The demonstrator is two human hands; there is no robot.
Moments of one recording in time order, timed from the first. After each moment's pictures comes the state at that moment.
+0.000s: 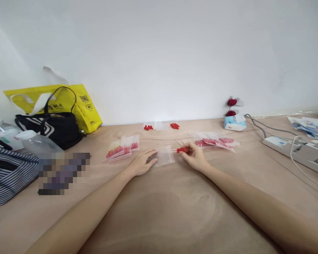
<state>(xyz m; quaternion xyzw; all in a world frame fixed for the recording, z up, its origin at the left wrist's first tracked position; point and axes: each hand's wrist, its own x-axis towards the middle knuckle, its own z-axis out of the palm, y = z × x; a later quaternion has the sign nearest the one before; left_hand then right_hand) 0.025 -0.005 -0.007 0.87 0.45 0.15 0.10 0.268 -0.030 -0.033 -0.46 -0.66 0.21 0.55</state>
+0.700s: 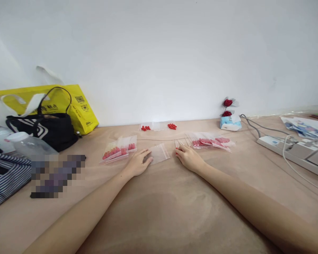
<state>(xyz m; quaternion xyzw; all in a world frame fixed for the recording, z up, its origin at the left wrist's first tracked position) 0.027 -0.004 -0.006 0.84 0.52 0.16 0.05 0.272 -0.026 -0.026 -0.47 -0.84 -0.15 0.23</state>
